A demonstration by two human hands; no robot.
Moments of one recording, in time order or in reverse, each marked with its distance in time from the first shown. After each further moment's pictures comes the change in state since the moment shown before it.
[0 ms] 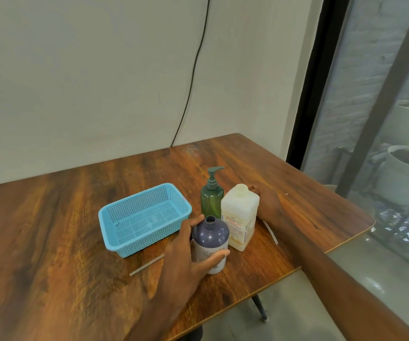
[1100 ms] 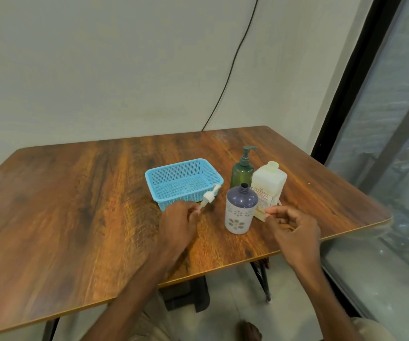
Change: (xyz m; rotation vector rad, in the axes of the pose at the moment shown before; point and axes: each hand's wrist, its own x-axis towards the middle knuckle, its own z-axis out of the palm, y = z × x) left_hand -0.025 -0.020 -0.069 0.449 0.129 -0.154; right_hand -0.199 -0.048 0.005 0.427 0.273 -0.105
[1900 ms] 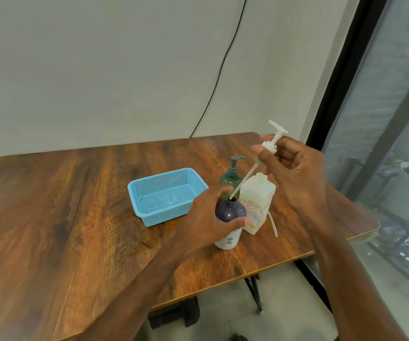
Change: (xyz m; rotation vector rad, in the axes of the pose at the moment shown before) left_hand 0.036 0.080 0.014 -0.235 -0.312 0.168; right_hand 0.083 -0.118 -0.015 0.263 -0.070 -0.255
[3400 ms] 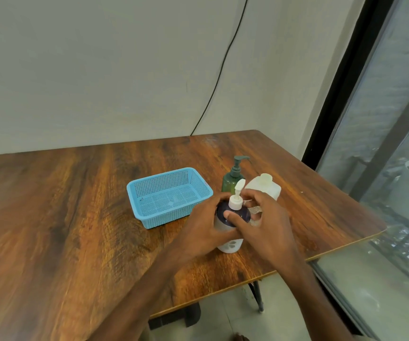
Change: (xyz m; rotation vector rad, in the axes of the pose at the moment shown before) left_hand -0.002 -0.019 0.002 -0.204 -0.044 0.117; right_hand -0.058 0.071 0.029 -0.506 -0.206 0.125
